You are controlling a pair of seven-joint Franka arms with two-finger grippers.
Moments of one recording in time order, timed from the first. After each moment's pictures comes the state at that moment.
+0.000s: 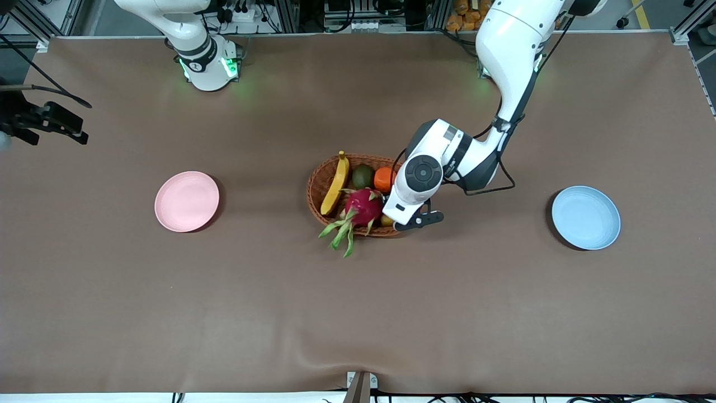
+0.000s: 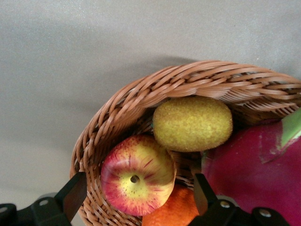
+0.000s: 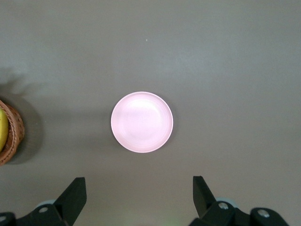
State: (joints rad) left arm -0.59 0.63 -0.06 -1.63 -0.12 2.09 -0.81; right arm 0.00 -0.07 -0.05 -1.66 0.00 1.54 -0.05
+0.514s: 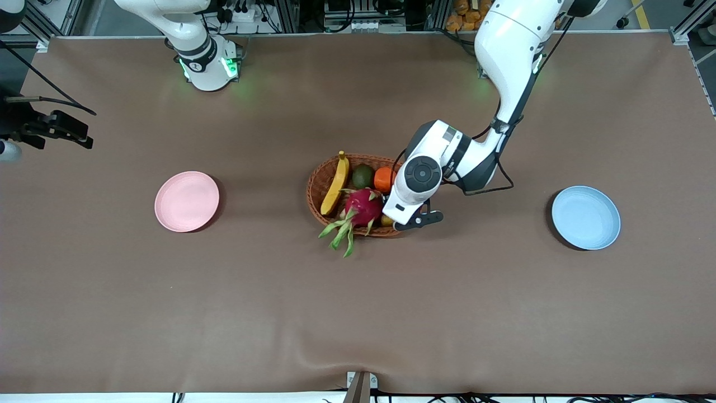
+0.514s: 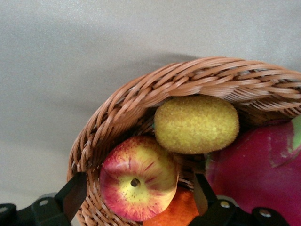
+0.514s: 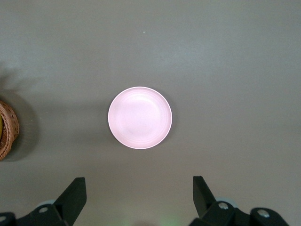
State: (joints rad) left arm -0.59 0.64 -0.07 -1.64 -0.12 2.11 -0.81; right arm 0.00 -0.05 -0.05 -1.66 0.00 1.54 -0.05
